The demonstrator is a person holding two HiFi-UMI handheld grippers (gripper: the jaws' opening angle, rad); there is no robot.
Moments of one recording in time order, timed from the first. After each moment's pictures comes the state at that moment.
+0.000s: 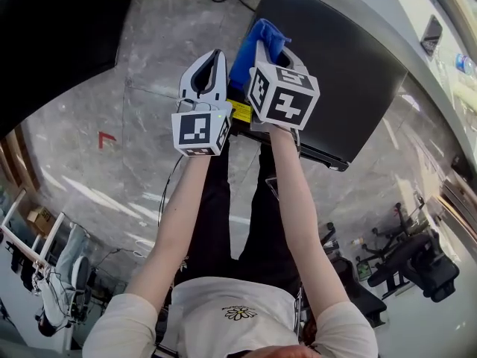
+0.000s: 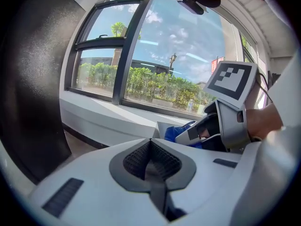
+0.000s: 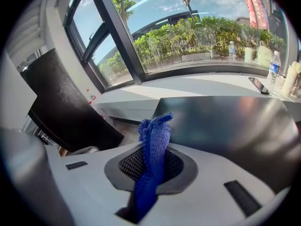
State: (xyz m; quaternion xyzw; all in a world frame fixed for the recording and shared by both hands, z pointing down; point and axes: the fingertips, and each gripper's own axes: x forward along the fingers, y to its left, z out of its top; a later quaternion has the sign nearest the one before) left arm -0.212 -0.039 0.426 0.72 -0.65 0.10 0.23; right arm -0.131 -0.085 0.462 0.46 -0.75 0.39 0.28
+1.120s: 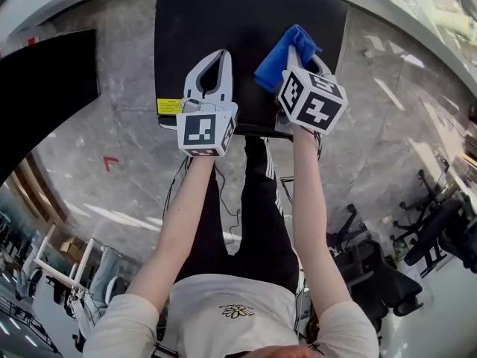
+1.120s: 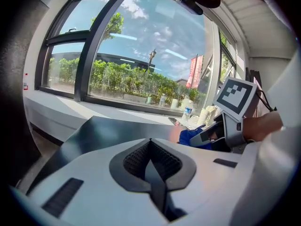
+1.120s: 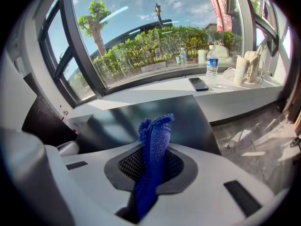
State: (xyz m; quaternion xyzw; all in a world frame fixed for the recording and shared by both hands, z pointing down) left arm 0.002 -0.039 0.421 0.80 -0.55 0.12 0.22; right arm 0.148 -0.060 0.466 0.59 -0.66 0.41 0.25
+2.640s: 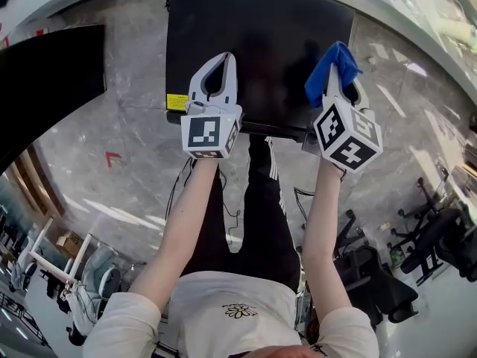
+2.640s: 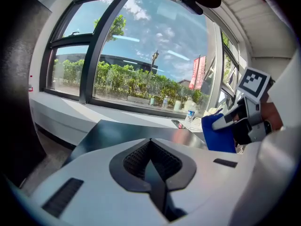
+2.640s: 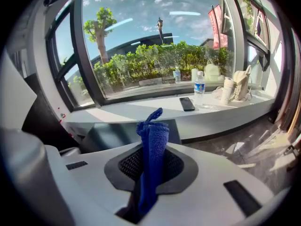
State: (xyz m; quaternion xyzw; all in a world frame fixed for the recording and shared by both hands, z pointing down) left arm -0.004 -0.030 0.404 0.78 -0.57 0.12 0.22; right arm 0.208 -0.044 0.390 0.63 -0.66 0.34 0.22
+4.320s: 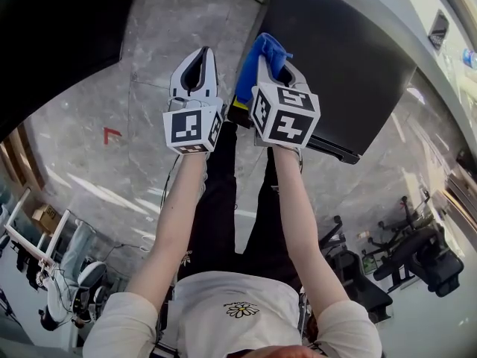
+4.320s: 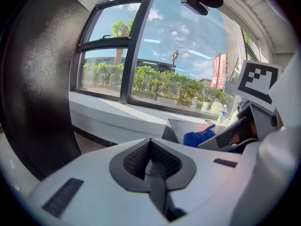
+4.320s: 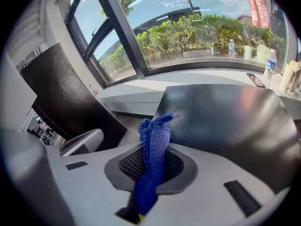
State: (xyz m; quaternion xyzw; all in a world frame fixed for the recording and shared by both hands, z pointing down) left arm -0.253 -0.014 0.430 0.70 -0.66 0.12 0.23; right arm -0.136 -0.027 0.460 0.45 -0.74 0.40 0.30
